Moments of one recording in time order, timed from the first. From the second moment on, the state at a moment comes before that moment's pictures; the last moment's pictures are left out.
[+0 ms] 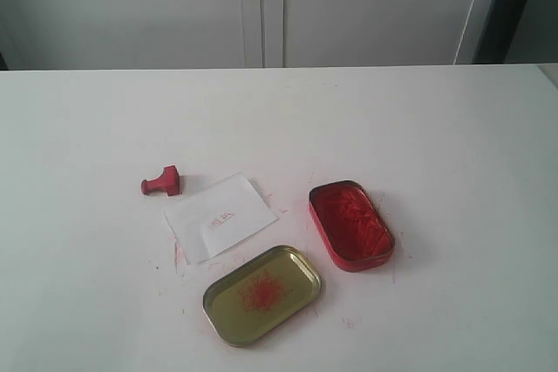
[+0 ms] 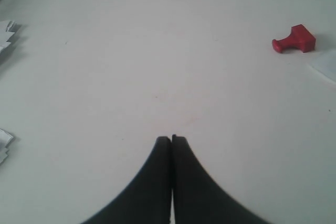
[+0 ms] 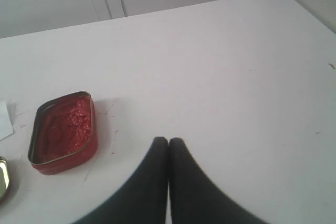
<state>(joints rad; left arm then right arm) 0.07 0.03 -0.15 -0.05 0.61 0.13 0.07 0.00 -0.01 0.00 0.36 0.20</state>
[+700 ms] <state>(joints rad) 0.06 0.01 -0.15 -0.06 0.62 0.13 0.07 0.00 -0.01 0.00 0.36 0.20</state>
